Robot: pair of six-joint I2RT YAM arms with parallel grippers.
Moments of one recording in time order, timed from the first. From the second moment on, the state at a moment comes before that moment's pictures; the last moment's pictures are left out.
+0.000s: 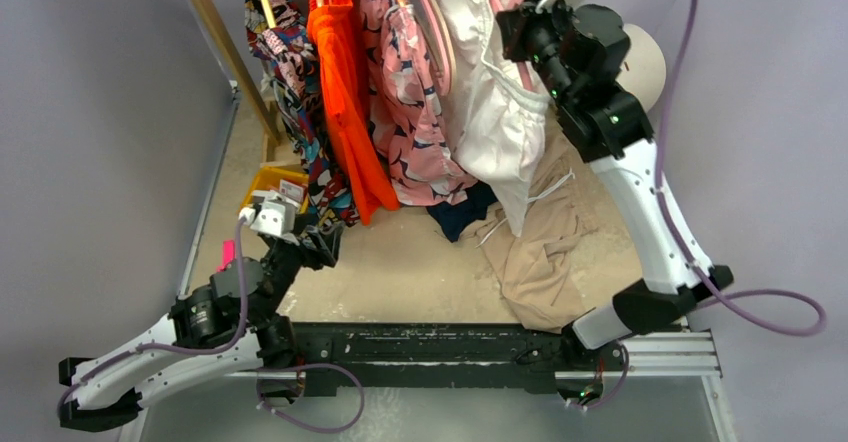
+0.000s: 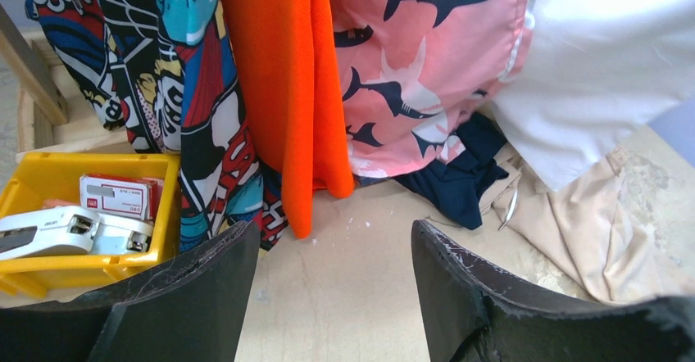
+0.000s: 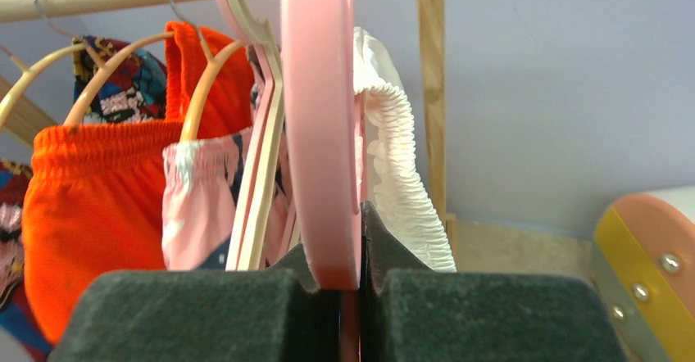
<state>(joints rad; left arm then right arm) -1.14 0.31 0.62 -0.38 -0.79 -0.23 0.50 1.53 2.02 -0.39 0.22 0.16</state>
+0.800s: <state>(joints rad) -1.13 0.80 1.32 -0.21 -0.25 -0.21 0.50 0.81 1.82 -0.96 -0.30 0.09</state>
